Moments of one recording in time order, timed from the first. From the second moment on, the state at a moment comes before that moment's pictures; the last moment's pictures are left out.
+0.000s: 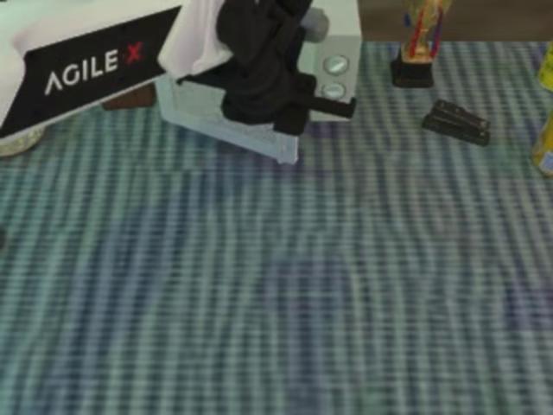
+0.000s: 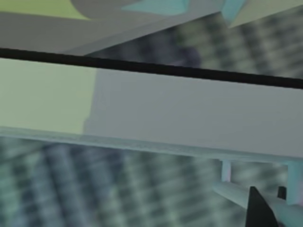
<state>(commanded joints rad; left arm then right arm) -0.60 2.04 1.71 -0.72 -0.12 -0.22 0.00 0.00 0.00 0.00 0.00 0.00</state>
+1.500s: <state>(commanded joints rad) -0.60 2.03 1.69 -0.71 -0.12 -0.20 0.00 0.00 0.00 0.00 0.00 0.00</state>
